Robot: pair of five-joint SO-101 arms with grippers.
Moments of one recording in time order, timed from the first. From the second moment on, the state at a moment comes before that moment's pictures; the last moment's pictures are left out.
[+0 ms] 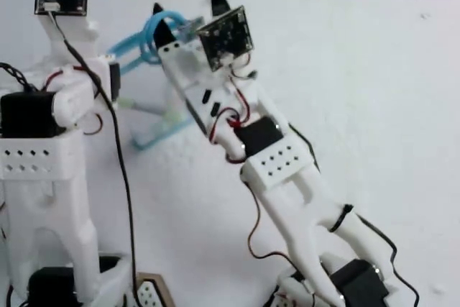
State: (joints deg) left arm -5.3 -22.2 -7.3 86.9 4.6; right arm -36.0 -20.5 22.2 1.1 6.1
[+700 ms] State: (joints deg) left arm -5.3 -22.2 -7.3 86.9 4.6; right arm -36.2 -21.0 7.5 3.0 13.7
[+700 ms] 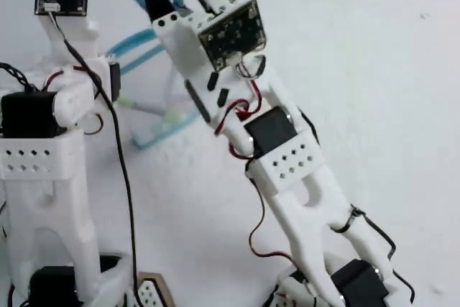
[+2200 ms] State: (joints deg) left arm -13.1 -23.4 -46.2 101.7 16.8; right arm -38.1 -17.5 -8.4 21.1 5.7
